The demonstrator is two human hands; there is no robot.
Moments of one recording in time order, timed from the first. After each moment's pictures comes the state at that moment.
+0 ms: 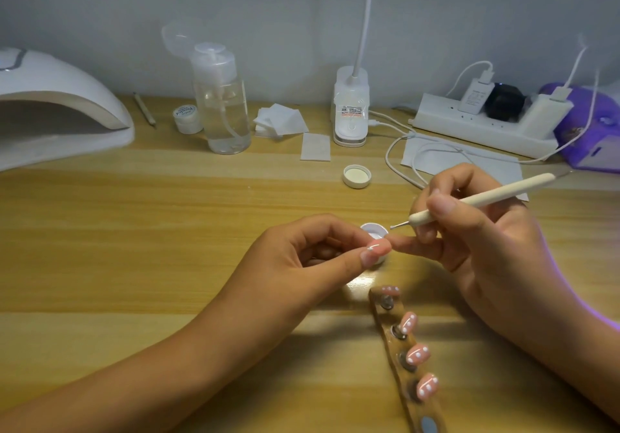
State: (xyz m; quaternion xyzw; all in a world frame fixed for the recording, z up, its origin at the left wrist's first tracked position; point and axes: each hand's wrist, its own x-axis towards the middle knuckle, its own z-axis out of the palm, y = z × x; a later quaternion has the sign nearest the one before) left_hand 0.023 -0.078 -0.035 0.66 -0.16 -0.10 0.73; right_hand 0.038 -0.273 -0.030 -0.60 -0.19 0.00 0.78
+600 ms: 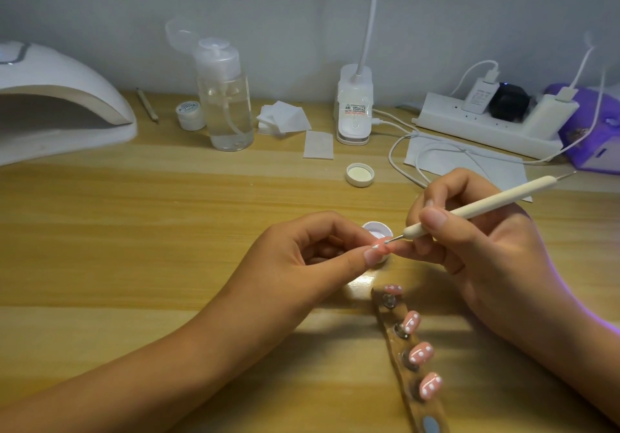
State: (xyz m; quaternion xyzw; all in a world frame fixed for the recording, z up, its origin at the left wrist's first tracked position) left_hand 0.023 -0.077 -0.035 0.67 -0.16 -0.11 0.72; right_hand 0.034 -0.271 -0.031 -0.62 -0.20 0.01 0.76
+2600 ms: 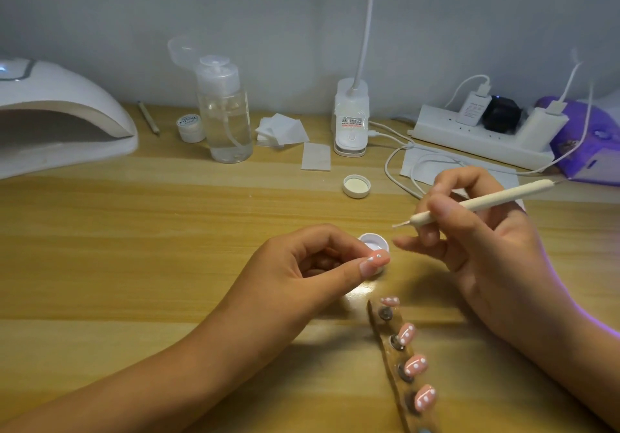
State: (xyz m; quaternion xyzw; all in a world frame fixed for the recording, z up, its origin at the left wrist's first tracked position) left_hand 0.022 -0.078 -0.035 0.68 -0.14 -0.10 0.71; right_hand 0.042 -0.277 -0.027 -0.62 -0.17 -0.02 0.77
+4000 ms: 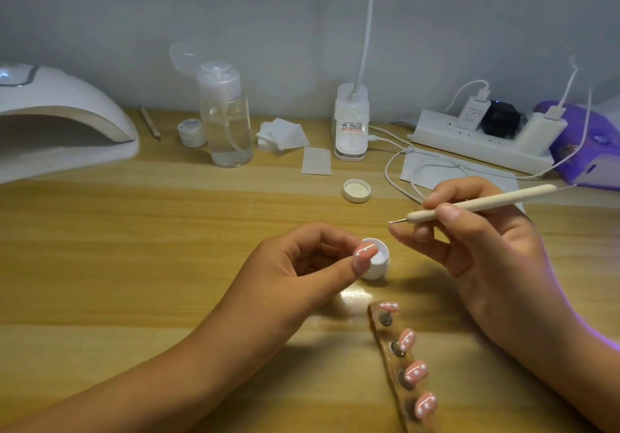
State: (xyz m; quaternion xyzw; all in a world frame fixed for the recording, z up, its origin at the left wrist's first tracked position) left_hand 0.025 -0.075 -0.036 0.66 -0.13 -0.09 0.74; right_hand 0.040 -0.274 -0.027 -0.61 -0.14 -0.05 0.78
